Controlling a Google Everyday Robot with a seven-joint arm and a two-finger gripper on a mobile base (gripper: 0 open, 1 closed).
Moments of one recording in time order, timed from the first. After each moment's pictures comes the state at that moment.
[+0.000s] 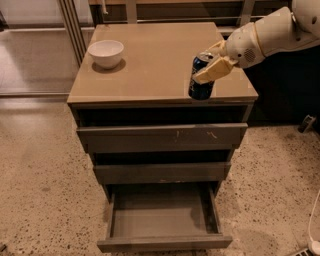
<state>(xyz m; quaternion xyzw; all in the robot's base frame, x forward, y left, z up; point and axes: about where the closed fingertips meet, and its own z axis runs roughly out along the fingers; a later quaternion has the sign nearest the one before) 0.651 -0.131 0.923 -0.56 0.69 0.23 0.39</state>
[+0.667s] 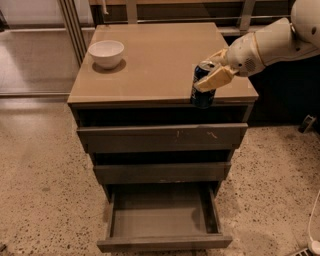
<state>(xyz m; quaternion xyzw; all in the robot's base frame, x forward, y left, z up) 0.642 -0.130 0.906 -0.56 0.69 0.23 0.39</state>
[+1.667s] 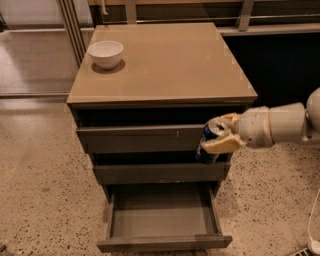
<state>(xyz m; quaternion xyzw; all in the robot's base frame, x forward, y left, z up) 0.530 -0.149 0.800 -0.50 0.71 0.25 0.42</state>
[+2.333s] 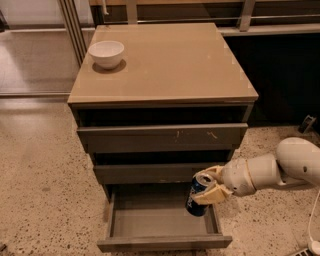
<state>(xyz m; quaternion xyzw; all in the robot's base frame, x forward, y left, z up) 0.450 -0.122 0.660 -0.50 0.73 0.35 0.32</state>
